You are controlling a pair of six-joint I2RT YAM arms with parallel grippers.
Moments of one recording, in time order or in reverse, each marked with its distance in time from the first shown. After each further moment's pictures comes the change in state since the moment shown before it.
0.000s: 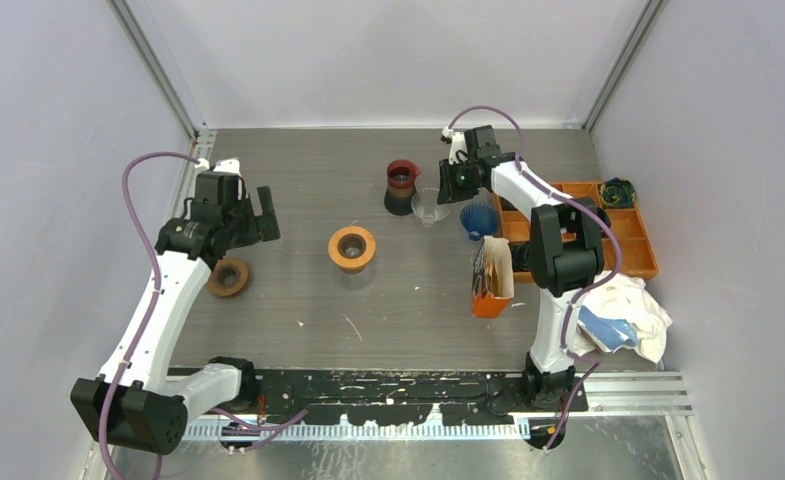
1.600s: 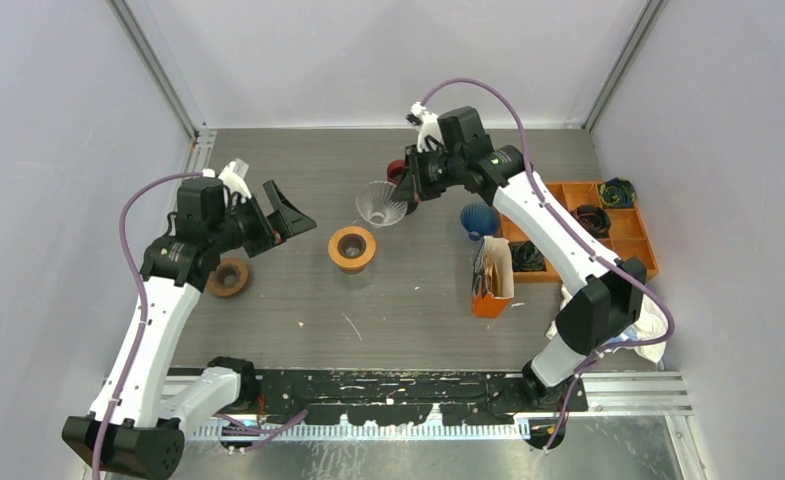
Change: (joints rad) left arm 0.000 -0.127 -0.020 0.071 0.563 -0.325; right arm 0.261 -0.390 0.077 -0.230 -0.111 0.275
